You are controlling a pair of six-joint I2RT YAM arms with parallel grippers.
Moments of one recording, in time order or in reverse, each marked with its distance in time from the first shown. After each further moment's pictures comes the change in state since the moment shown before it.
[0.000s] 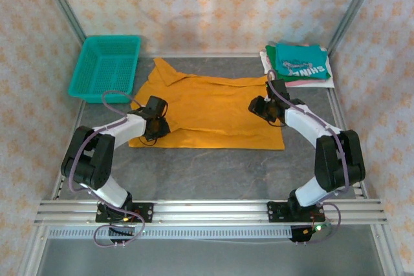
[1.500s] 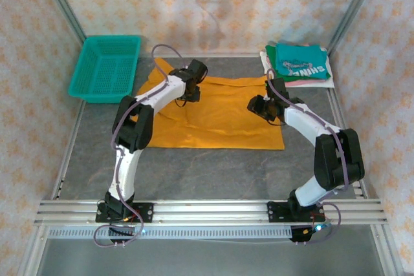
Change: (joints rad) left arm -0.174 0.592 0.969 -0.364 -0.231 0.311; right arm 0.002 0.013 0.017 -0.003 -0.014 0.001
